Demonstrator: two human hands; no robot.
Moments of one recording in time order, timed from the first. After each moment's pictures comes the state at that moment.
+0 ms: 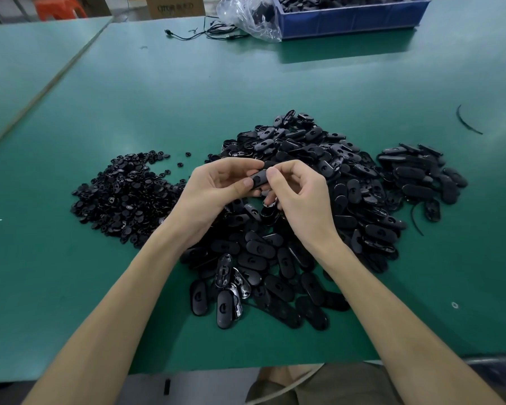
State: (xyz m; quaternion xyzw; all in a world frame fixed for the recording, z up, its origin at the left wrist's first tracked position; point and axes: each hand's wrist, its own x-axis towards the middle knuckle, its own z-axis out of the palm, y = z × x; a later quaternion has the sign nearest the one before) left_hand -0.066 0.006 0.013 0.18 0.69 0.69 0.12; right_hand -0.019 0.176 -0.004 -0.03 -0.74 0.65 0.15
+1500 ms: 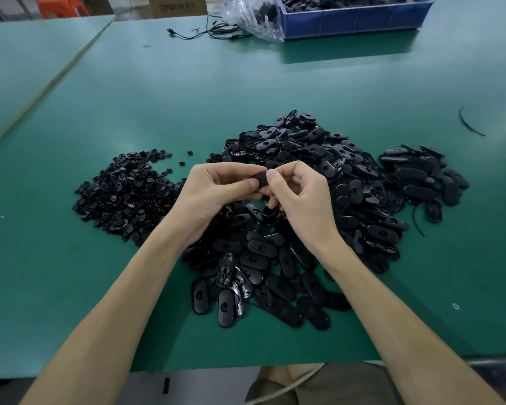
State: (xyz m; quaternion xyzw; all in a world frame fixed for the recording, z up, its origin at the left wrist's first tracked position) left_hand -0.066 0.003 0.015 0.17 0.67 0.71 0.14; right_hand -0.017 0.176 -0.003 -0.03 -0.75 0.65 0.15
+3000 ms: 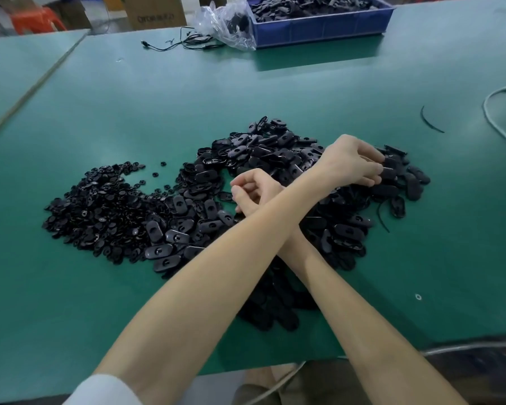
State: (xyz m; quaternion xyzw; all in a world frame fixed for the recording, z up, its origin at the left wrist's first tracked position) left_hand -0.066 0.229 0.052 0.23 0.75 0.54 0.29; right_hand -0.027 0.175 -0.021 0.00 -0.77 0.63 0.12
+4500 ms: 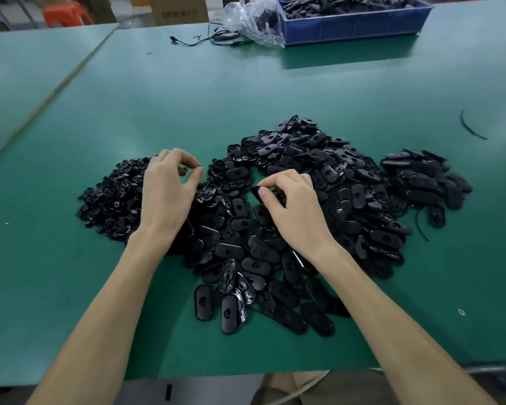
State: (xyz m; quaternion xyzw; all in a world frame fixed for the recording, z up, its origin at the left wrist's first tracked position) left_hand -0.089 -0.038 0.012 0.08 0.92 0.33 -0.19; right_hand -0.024 0.172 -0.012 0.02 -0.88 0.46 0.13
